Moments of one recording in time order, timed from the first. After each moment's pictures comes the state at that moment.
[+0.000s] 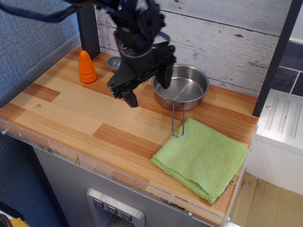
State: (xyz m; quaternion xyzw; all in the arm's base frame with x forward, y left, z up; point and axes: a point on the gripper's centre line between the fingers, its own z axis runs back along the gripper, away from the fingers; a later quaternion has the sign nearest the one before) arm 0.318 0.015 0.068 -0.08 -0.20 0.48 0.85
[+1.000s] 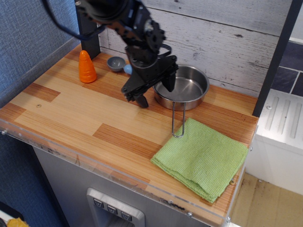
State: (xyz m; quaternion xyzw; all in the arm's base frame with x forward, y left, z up) arm 0.369 0.015 0.018 -0.08 -0.20 0.47 0.85
